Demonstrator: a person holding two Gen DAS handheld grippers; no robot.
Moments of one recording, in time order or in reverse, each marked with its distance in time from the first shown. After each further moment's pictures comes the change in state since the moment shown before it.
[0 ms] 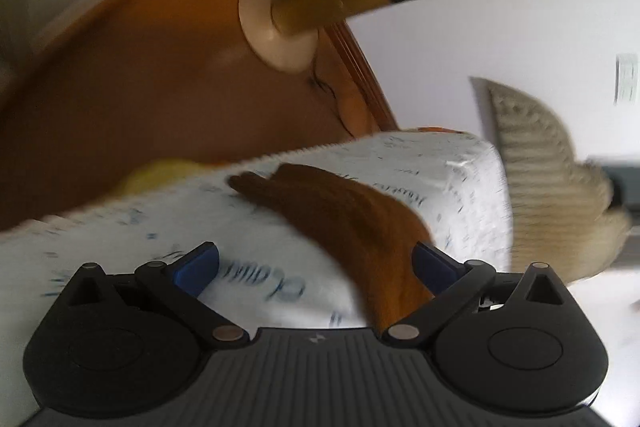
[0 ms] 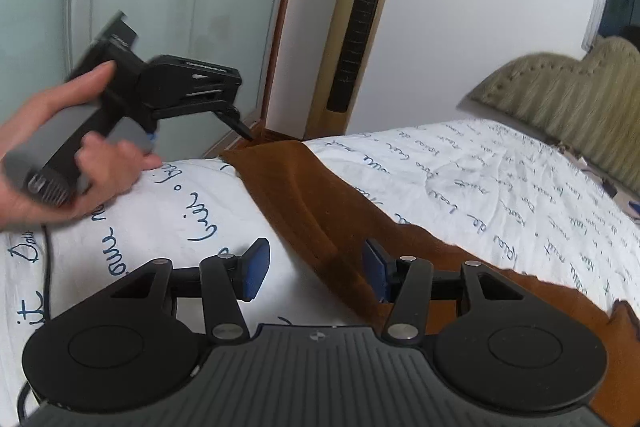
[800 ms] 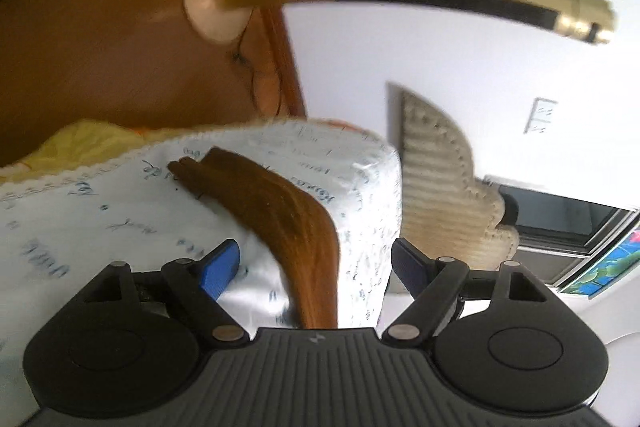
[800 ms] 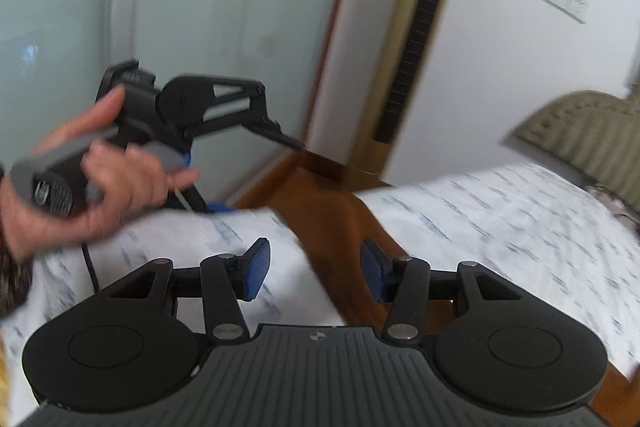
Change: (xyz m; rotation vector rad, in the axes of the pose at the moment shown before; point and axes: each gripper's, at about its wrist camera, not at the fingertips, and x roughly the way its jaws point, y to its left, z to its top) left arm -0.044 0.024 0.003 -0.081 0.023 -0.322; right arm 0.025 0.027 0.047 -0.072 -0.042 0.132
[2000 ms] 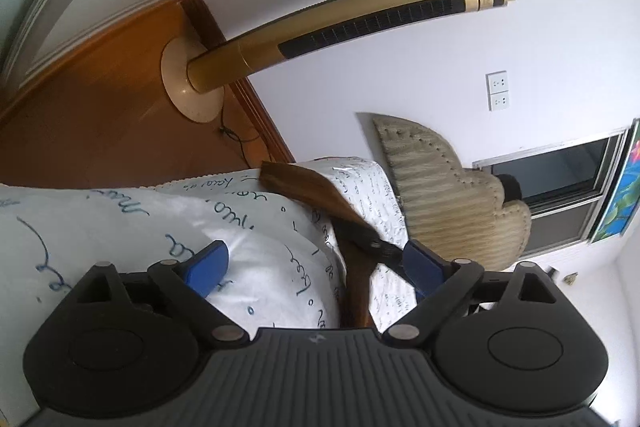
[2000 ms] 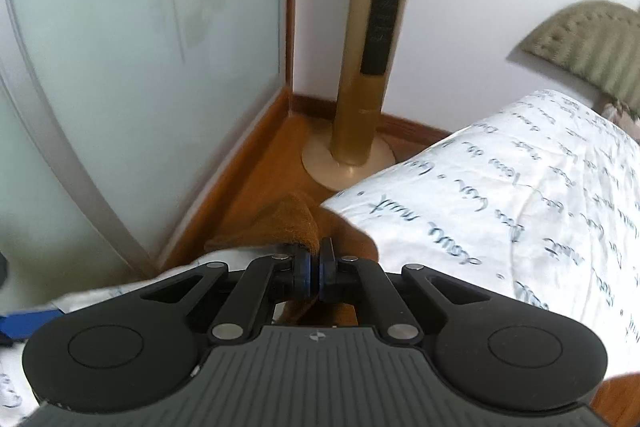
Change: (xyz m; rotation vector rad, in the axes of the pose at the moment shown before) left arm -0.095 -0.014 -0.087 0.297 -0.178 0.034; right arm 0.096 -0.062 0.044 0.212 0.220 -0.002
